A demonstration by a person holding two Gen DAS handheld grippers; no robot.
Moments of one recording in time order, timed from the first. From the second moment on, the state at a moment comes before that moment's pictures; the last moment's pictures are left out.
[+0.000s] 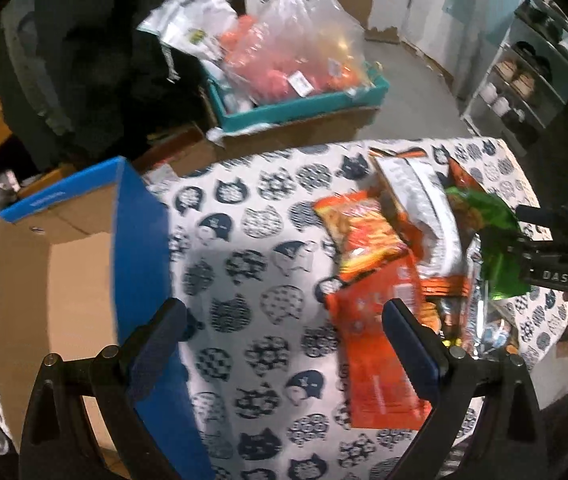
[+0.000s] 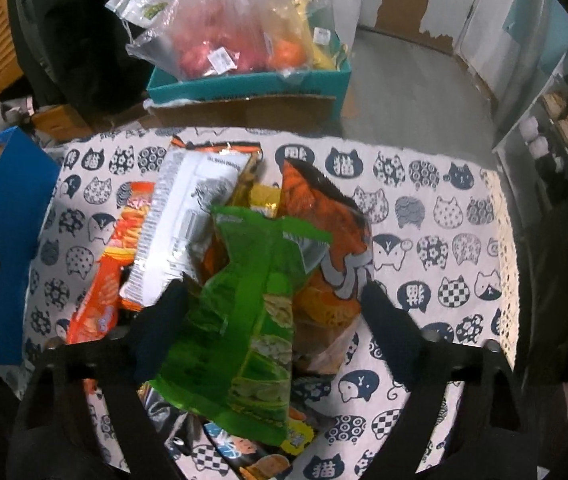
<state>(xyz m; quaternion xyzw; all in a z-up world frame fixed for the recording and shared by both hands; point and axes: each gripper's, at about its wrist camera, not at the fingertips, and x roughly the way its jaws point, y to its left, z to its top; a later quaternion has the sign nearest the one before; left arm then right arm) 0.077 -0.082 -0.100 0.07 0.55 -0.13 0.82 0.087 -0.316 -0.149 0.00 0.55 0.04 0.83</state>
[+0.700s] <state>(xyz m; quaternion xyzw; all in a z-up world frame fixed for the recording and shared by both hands) 0.062 -0.143 -0.158 0.09 0.61 -0.17 0.77 0.070 -0.324 -0.156 0.01 0.56 0.07 0.83</state>
